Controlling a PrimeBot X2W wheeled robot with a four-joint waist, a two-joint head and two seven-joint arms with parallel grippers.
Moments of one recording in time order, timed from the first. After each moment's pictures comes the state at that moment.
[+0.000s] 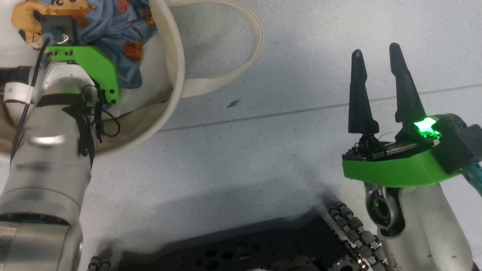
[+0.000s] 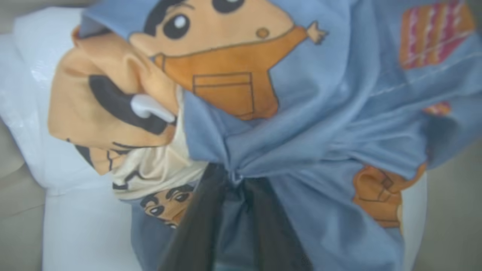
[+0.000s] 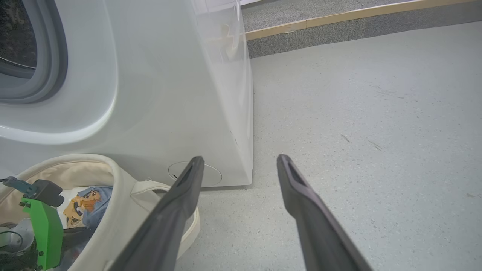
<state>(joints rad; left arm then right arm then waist) -1.22 0.13 -0.16 1.30 -0.11 0.19 -0.01 -0.36 -0.06 0.21 -0.14 0.26 0.13 -0.25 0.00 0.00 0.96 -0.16</state>
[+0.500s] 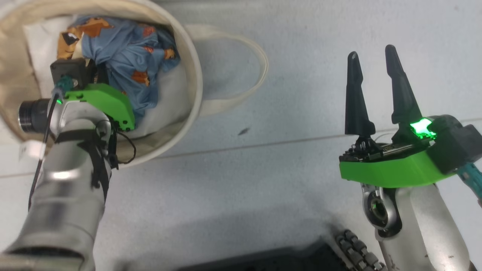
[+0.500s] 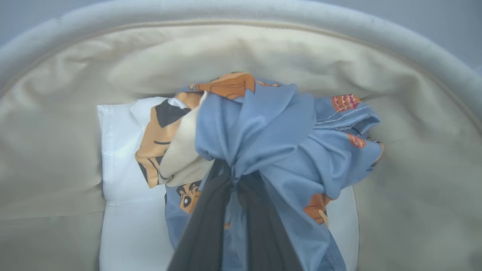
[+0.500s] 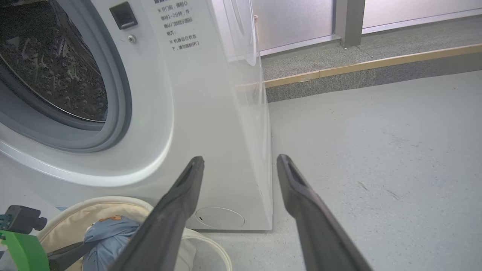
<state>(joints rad) -1.06 0.11 -0.14 1.22 -0.18 0.16 -0.25 -0.36 -0.06 0.22 -0.13 0.26 0.13 -0.25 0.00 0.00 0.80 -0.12</state>
